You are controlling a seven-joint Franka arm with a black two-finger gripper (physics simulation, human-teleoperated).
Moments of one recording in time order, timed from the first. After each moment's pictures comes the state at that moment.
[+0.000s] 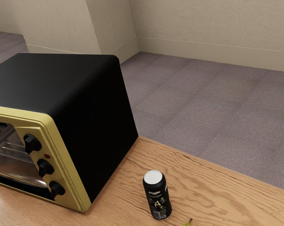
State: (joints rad) arm 0.53 -0.68 0.21 -2.06 -0.01 1.71 -1.13
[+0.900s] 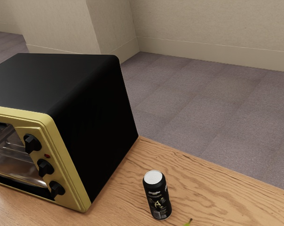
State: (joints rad) arm 0.52 -0.67 0.24 -2.14 -0.01 1.76 -1.03
